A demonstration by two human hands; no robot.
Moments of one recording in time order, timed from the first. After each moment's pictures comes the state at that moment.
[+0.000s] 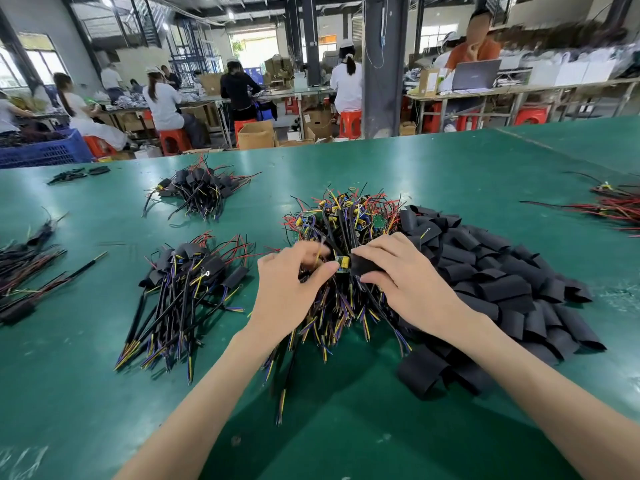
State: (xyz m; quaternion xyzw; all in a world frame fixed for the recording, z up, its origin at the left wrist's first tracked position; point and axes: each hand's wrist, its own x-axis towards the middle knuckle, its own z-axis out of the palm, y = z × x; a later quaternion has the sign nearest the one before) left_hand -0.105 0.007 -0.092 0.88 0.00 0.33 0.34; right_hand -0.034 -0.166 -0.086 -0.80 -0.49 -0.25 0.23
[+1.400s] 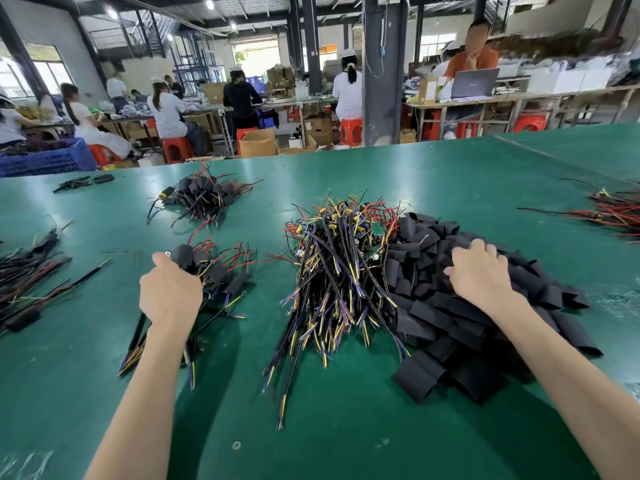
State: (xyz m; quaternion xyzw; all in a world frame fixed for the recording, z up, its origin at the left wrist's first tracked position) left_hand -0.117 0.145 -0.100 0.81 0.46 0.31 0.17; right_hand 0.044 -0.228 -0.108 -0.99 -0.09 -0.11 0.01
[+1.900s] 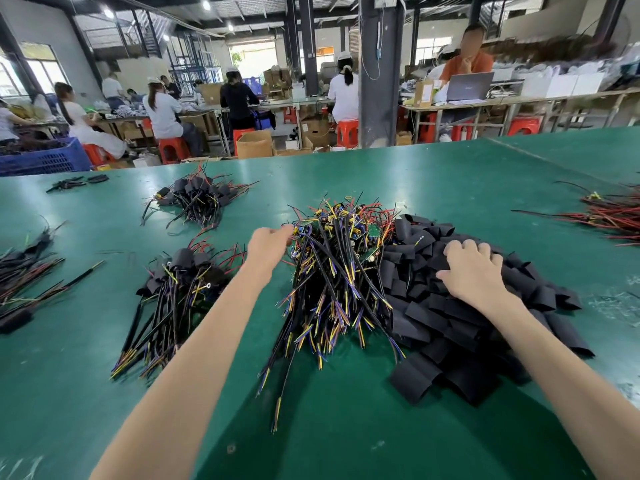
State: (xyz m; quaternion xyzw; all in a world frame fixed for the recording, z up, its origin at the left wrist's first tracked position) left_hand -0.021 0.064 -0.072 0.77 0.27 0.17 0.54; right_hand 0.045 -0.226 -0.106 -0.99 -0.09 -0.10 0.05
